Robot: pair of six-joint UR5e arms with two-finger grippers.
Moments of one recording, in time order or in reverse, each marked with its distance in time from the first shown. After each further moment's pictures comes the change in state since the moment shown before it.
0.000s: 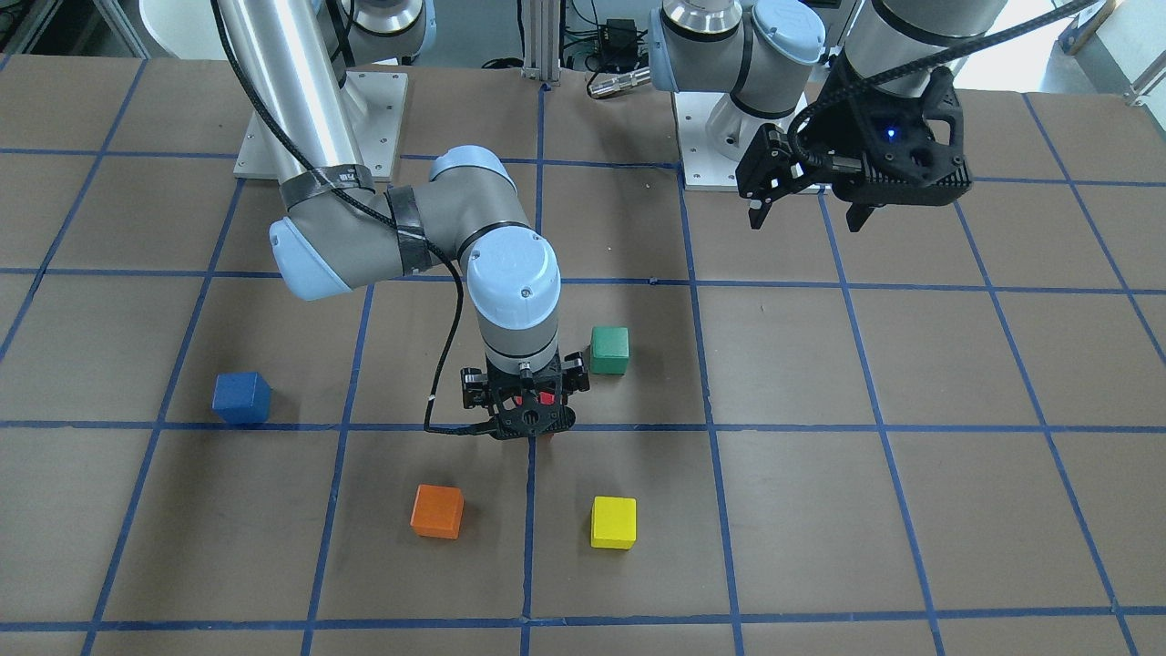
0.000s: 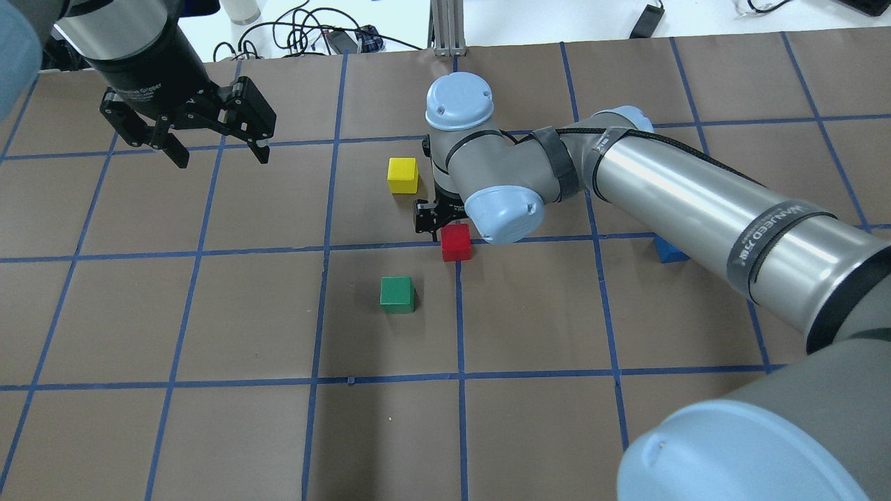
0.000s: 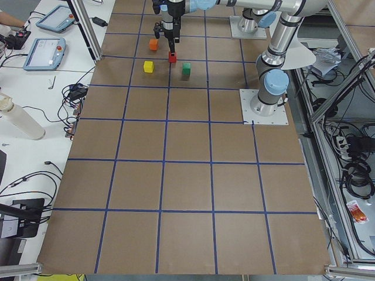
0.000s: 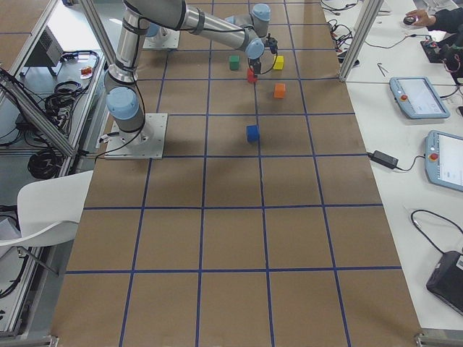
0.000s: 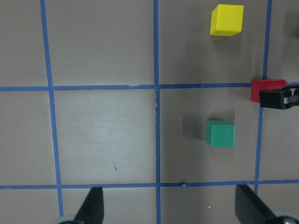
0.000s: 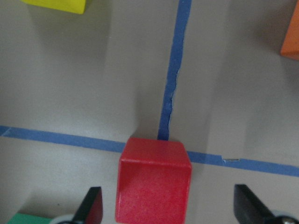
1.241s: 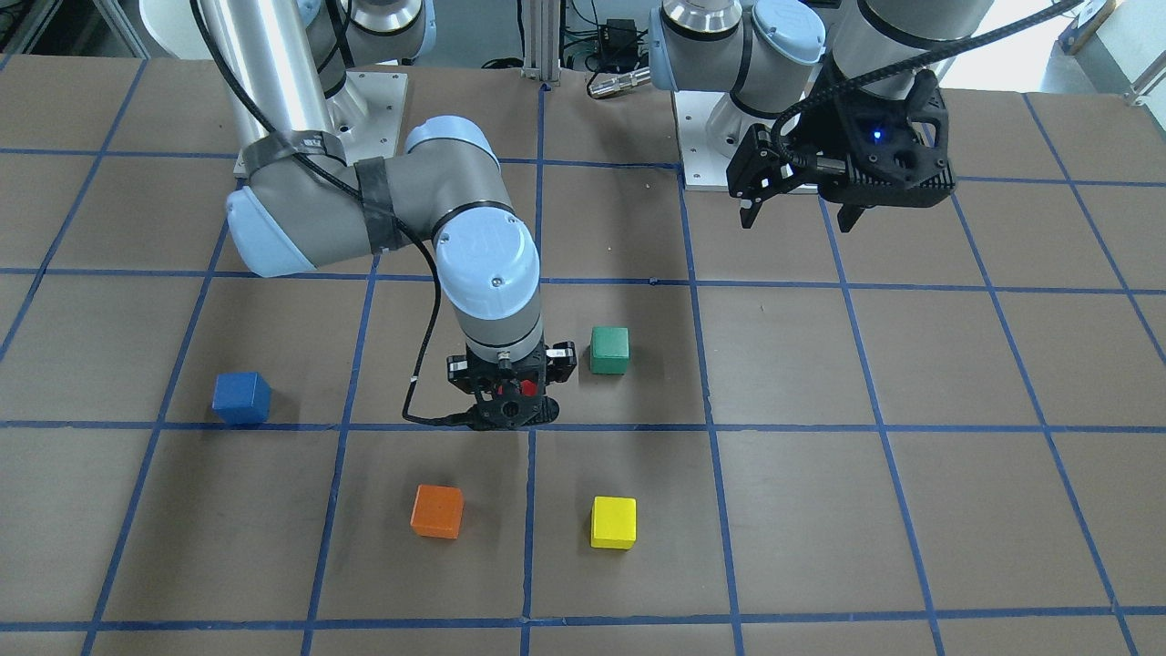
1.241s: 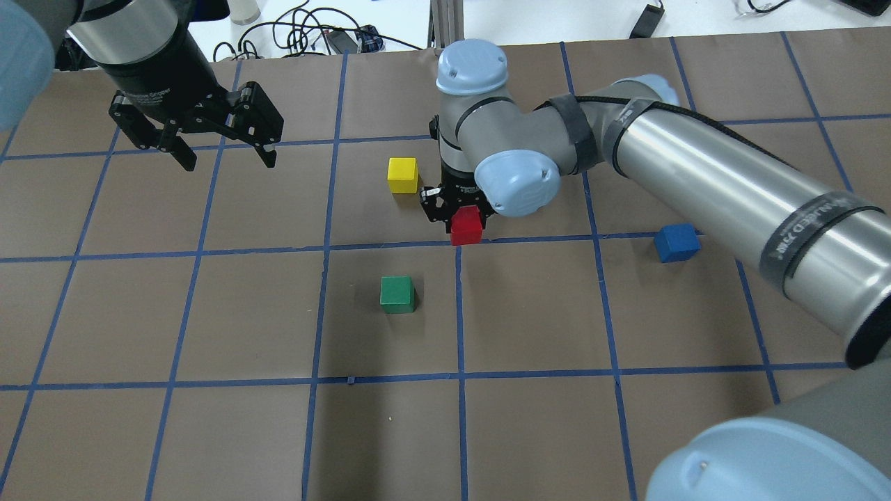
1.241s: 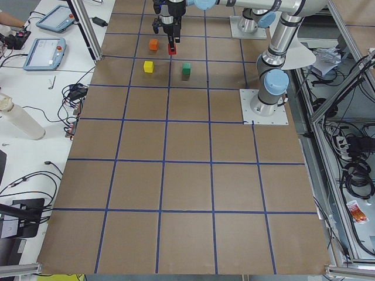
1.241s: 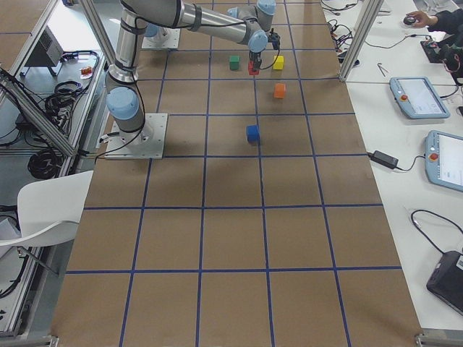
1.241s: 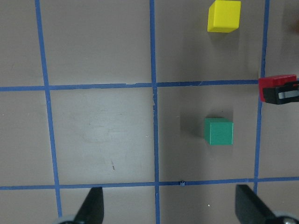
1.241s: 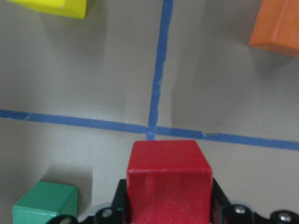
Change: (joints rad) left arm -0.014 0.000 -0.007 0.001 0.001 0.003; right arm -0.052 -0.072 -0.078 0.205 0.044 -0.006
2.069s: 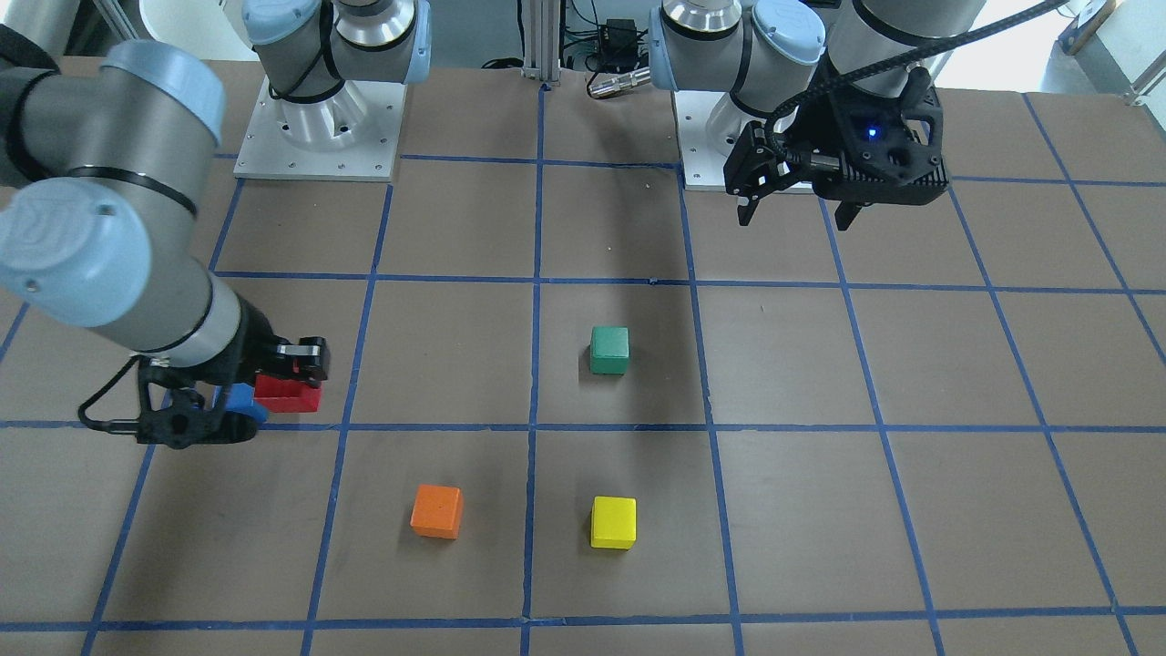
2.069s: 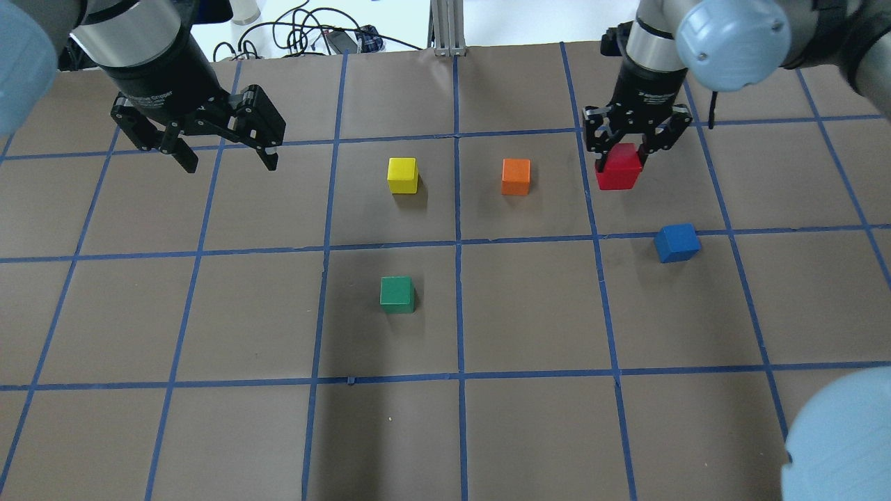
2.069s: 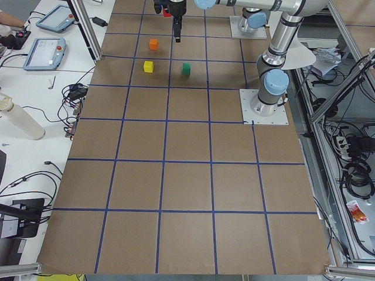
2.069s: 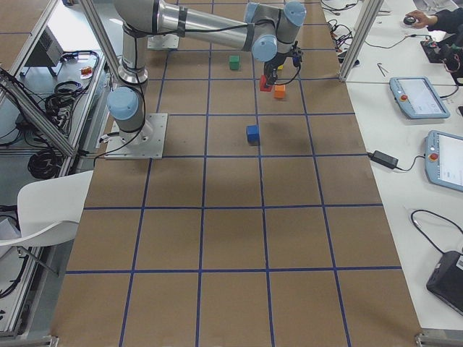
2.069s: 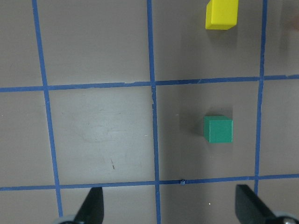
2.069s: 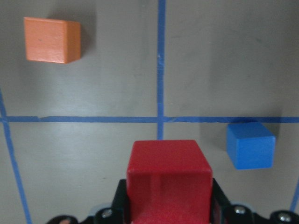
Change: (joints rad) left arm -0.004 0.003 -0.005 0.000 0.002 0.006; right arm -0.385 -0.129 -0.052 0.299 -0.049 -0.297
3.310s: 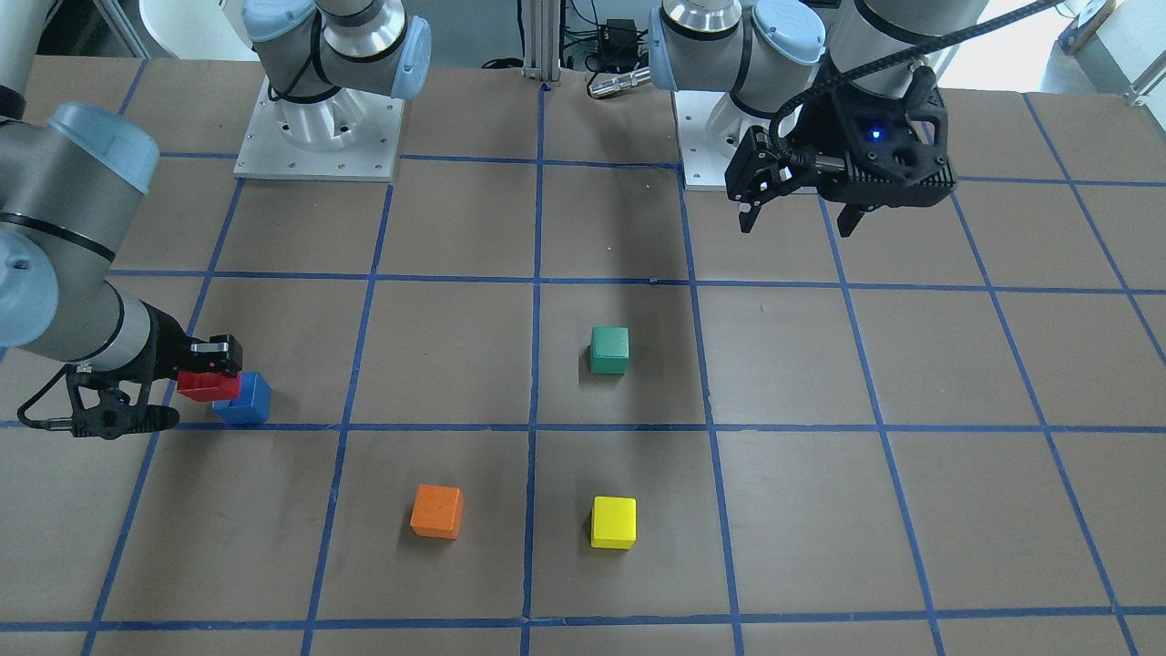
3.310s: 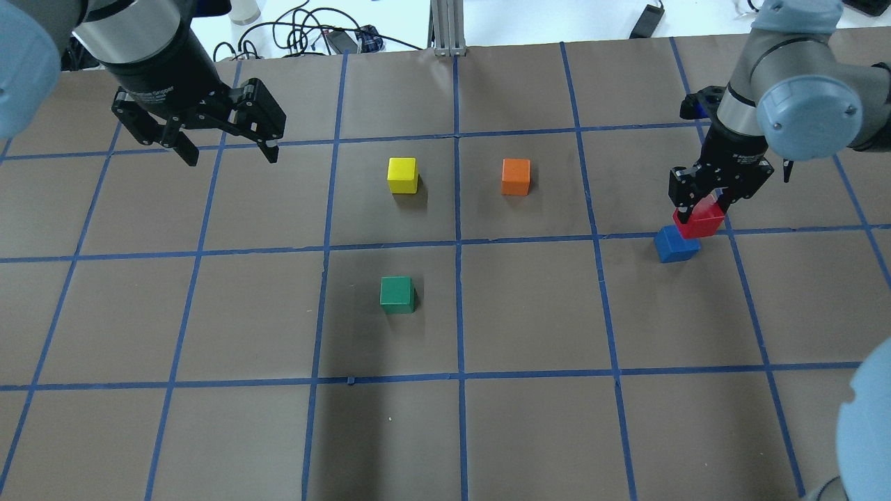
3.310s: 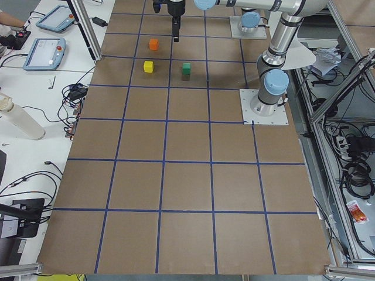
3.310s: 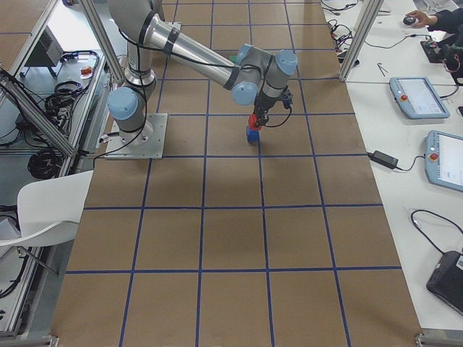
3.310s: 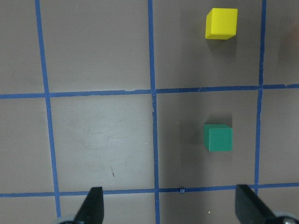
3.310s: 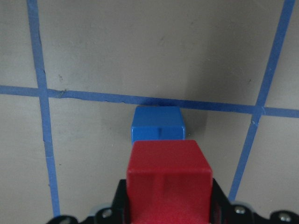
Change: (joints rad) left arm 0.000 -0.001 -0.003 0.037 -0.001 -0.008; right arm -0.174 -0.019 0.249 -0.189 -0.087 -0.246
